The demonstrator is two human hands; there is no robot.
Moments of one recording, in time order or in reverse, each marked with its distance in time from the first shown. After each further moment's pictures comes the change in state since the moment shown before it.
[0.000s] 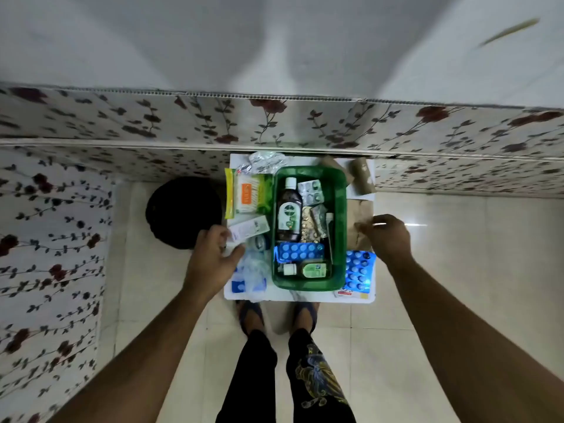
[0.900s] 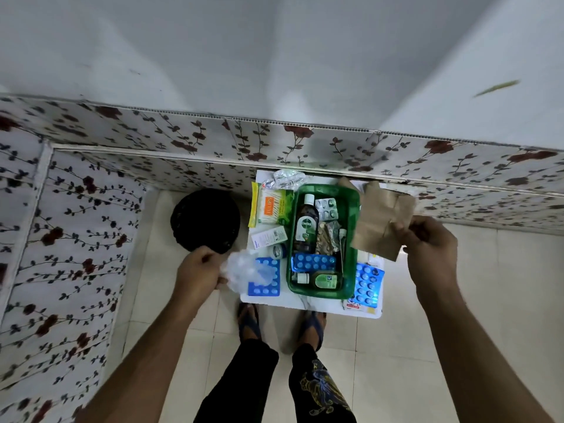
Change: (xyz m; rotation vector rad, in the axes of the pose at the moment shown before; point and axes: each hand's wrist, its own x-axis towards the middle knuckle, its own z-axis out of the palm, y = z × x) left_hand -0.041 0.029 -0.066 -0.284 0.058 -0.460; right_hand -0.093 -0.052 -0.066 0.568 0.073 -0.309
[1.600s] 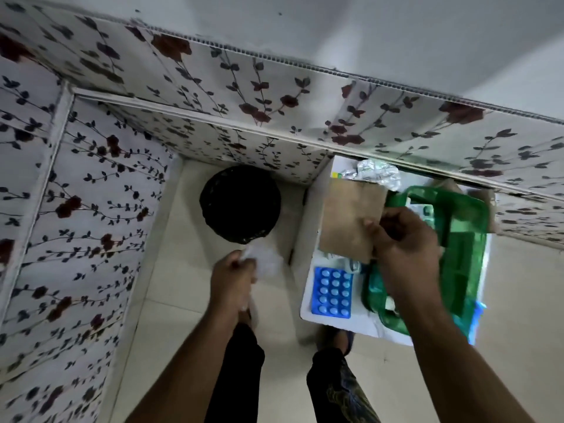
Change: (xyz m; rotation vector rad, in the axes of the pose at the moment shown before) left_hand 0.090 -0.076 -0.023 -0.168 -0.012 -0.213; right_hand -0.045 0.002 0.213 -0.146 -0.187 -0.041
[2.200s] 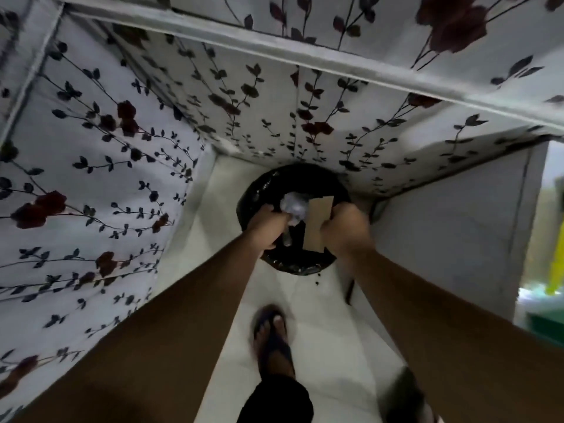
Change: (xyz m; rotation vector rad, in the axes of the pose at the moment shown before) left_hand 0.318 -0.018 -0.011 0.070 -0.236 -0.077; right_hand 0.116 0.134 0.312 -0.685 -0.342 0.075
